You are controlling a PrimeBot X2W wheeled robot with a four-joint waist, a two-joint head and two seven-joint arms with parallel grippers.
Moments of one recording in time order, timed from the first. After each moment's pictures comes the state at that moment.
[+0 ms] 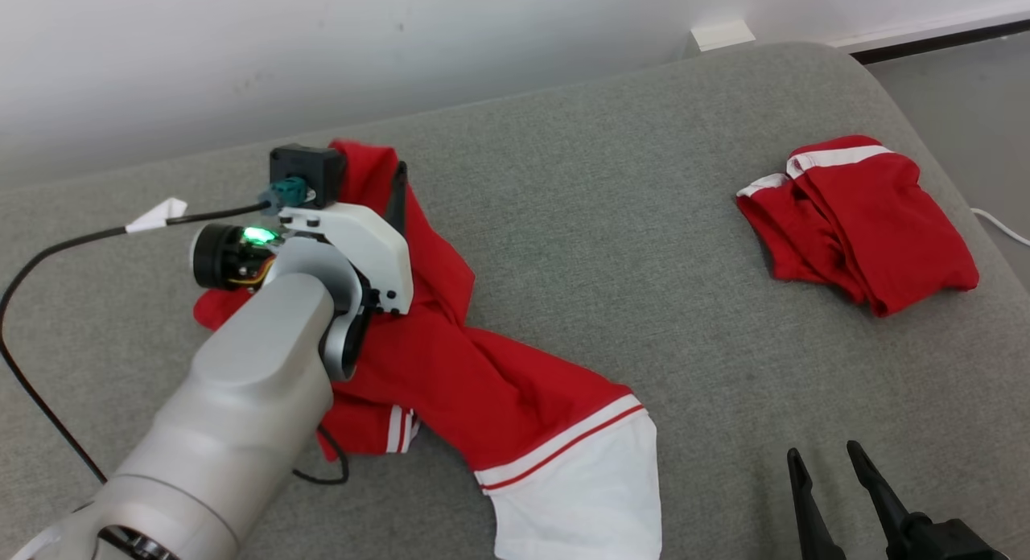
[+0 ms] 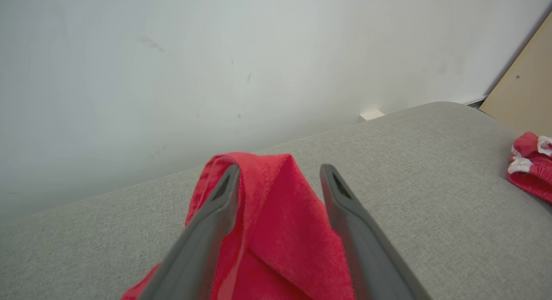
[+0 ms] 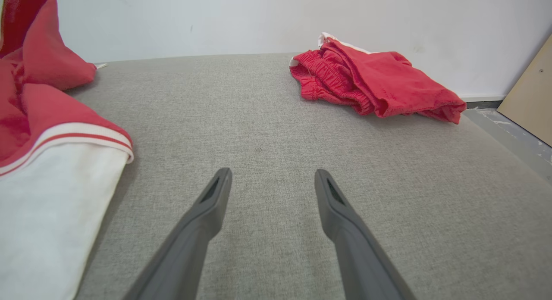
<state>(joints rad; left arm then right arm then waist) -1.04 0.22 -0.89 0.94 -0.78 0.20 -0.19 -0.02 -0.06 0.08 0.28 0.19 0.13 -0.26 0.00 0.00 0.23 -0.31</state>
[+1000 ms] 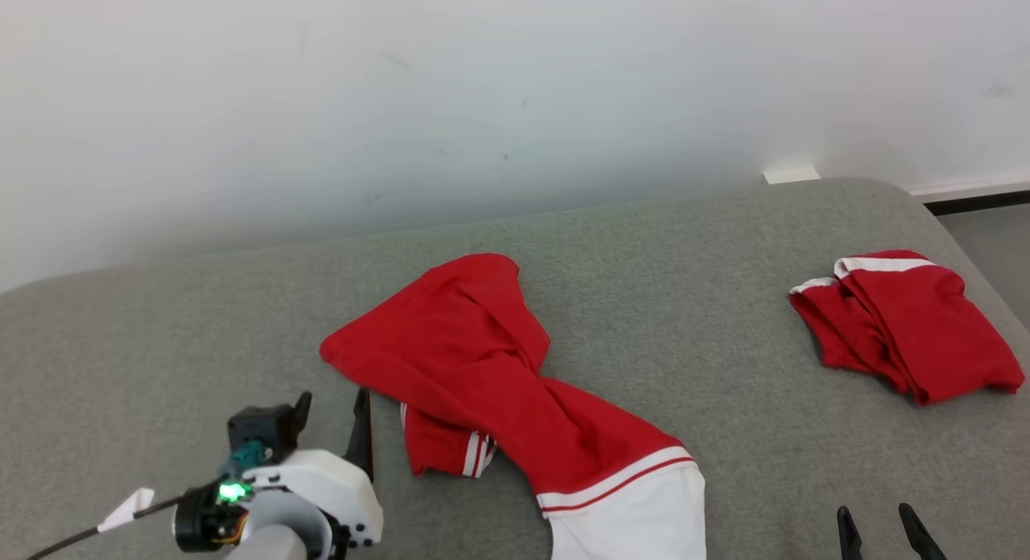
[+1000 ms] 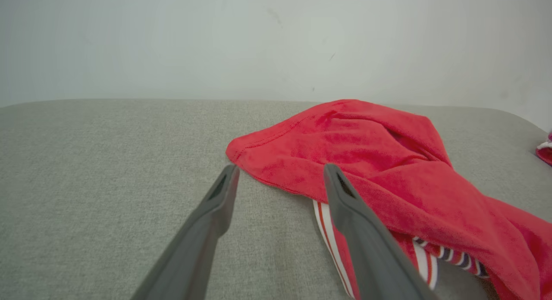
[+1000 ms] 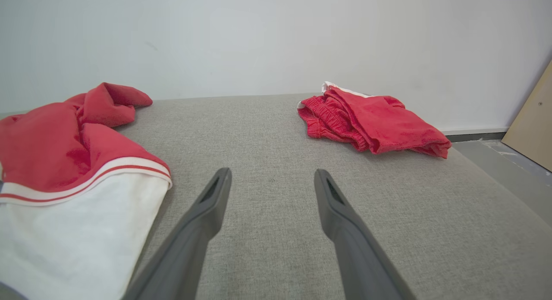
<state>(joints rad) -0.44 0.30 -0.64 0.58 -0.71 0.32 -0.26 0.11 -0.06 -0.01 0.25 0.18 0.13 -0.26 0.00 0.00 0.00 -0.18</state>
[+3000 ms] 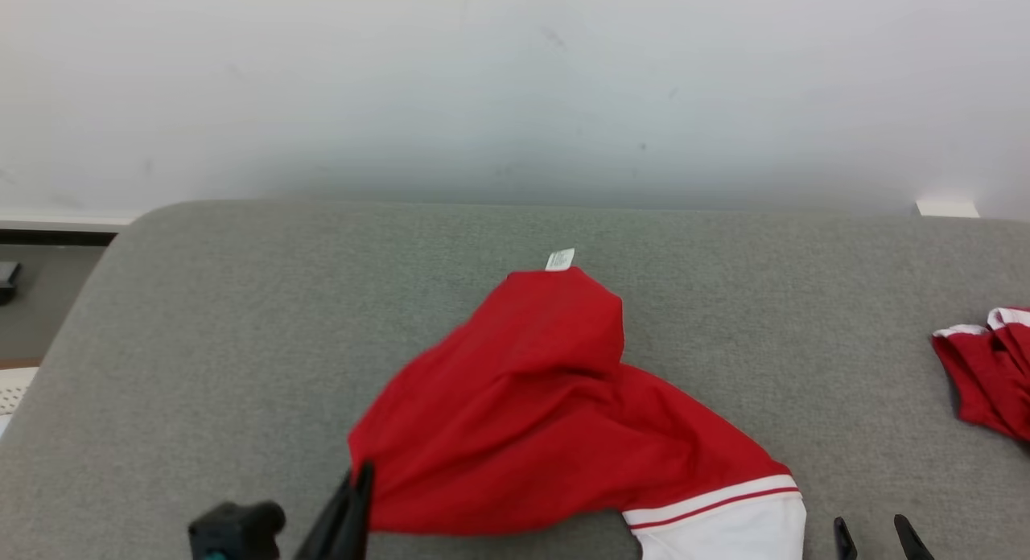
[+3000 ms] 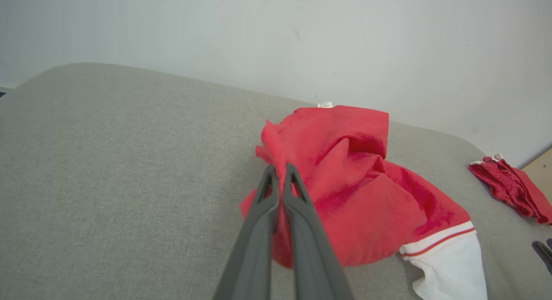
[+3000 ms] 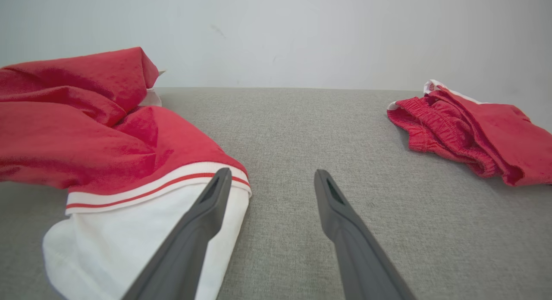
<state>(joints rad) -0.04 0.52 -0.60 -0.28 -0.72 0.53 -0.08 0.13 -0.06 -0.01 0.25 0.18 0.13 -0.26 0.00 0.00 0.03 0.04</state>
